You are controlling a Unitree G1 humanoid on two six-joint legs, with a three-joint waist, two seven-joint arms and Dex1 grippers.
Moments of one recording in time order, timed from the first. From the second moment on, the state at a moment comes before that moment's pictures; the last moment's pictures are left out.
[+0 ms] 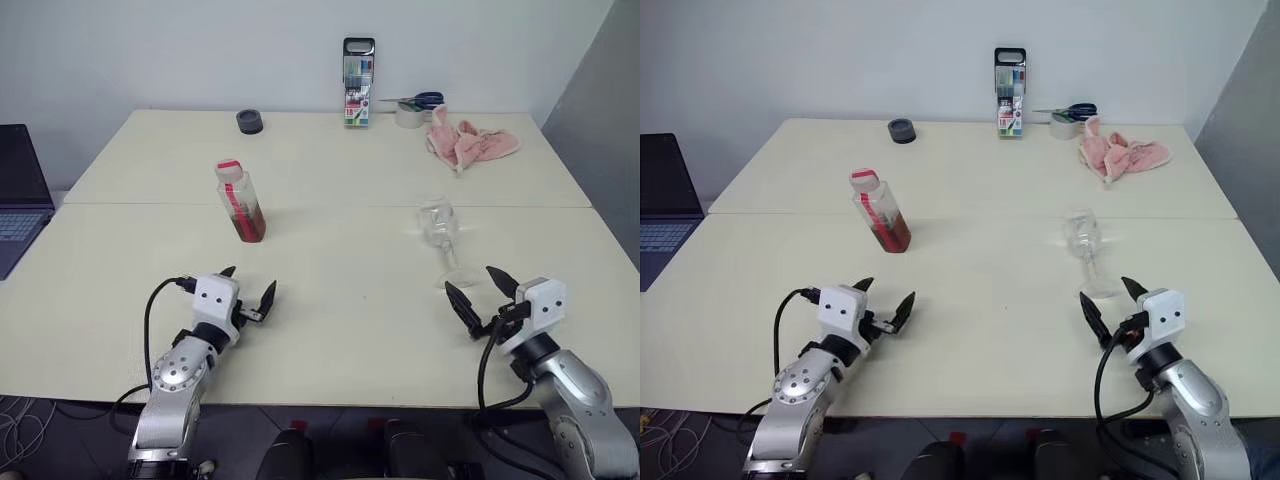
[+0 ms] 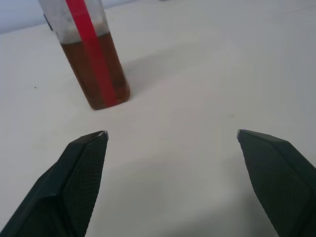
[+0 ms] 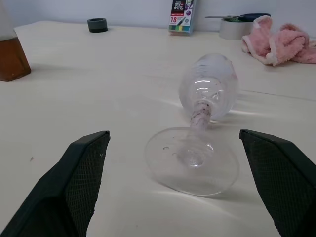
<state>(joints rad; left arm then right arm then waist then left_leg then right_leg) 0.03 0.33 0.10 -0.15 -0.12 0.11 -0.34 0.18 -0.36 -0.17 -0.42 0.35 0.20 0.41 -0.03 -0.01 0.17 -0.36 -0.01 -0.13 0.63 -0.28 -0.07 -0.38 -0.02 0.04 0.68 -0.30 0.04</state>
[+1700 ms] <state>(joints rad) -0.08 0.39 0.17 -0.11 -0.21 0.12 -0.41 -0.08 -0.54 -0.03 -0.56 0.53 0.50 0.59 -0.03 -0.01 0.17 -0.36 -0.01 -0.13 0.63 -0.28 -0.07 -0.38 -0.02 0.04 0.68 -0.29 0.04</state>
